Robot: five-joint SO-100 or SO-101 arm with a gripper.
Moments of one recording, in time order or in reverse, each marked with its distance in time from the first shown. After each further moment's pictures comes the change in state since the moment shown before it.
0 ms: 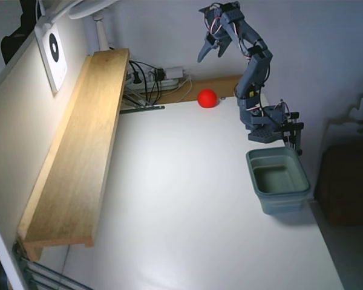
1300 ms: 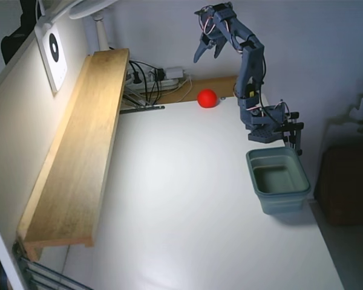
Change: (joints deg) arm 0.6 -16.2 -8.8 -3.8 0.0
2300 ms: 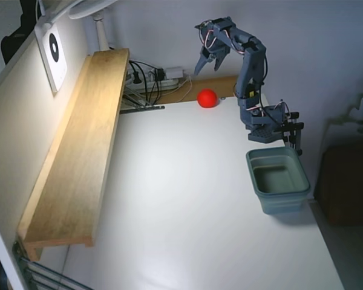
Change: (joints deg) arm 0.1 5.5 25.1 -19.1 0.1
